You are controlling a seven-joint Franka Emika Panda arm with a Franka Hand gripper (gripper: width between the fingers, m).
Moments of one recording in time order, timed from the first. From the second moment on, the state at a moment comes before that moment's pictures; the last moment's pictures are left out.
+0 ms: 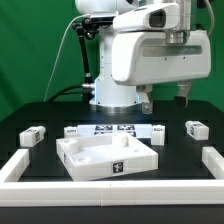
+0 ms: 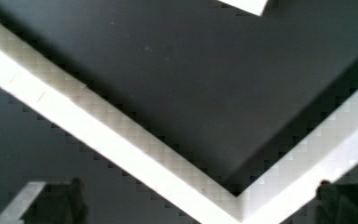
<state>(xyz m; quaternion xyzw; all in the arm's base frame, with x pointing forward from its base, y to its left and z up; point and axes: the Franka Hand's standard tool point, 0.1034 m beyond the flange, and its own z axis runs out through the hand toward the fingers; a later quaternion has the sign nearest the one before) 0.589 0.047 0.120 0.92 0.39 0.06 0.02</state>
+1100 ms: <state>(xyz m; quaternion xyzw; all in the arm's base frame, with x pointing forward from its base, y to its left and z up) 0.560 0.032 0.090 0.79 0.61 0.04 0.06</state>
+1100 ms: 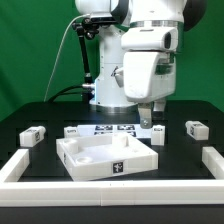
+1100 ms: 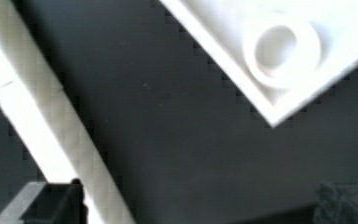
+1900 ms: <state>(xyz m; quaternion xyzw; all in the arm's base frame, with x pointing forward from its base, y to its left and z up) 0.547 0.019 0.081 0.72 0.69 0.01 0.06</state>
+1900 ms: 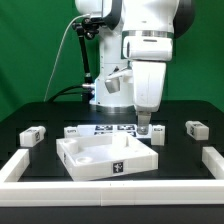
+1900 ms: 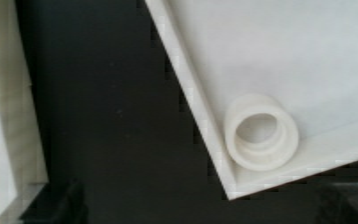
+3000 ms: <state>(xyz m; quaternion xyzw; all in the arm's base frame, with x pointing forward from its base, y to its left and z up) 0.506 -0.046 0.063 0.60 0.80 -0.03 0.03</state>
